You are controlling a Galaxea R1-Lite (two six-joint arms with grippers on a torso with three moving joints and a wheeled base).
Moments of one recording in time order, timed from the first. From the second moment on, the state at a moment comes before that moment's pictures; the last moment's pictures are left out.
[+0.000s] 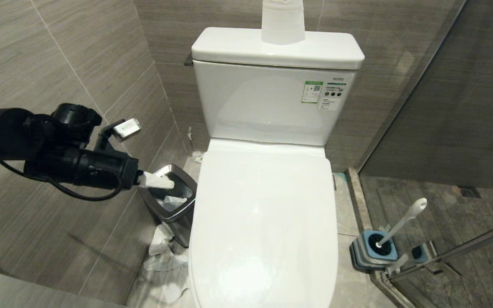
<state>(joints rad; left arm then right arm) -0.05 1.86 -1.45 0.53 -0.92 0.19 0.00 0.00 0.00 -0.06 -0.01 0.03</state>
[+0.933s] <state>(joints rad) 0.02 2.06 -1.42 0.39 -1.09 0.02 0.00 0.00 0.00 -0.06 -0.01 0.03</state>
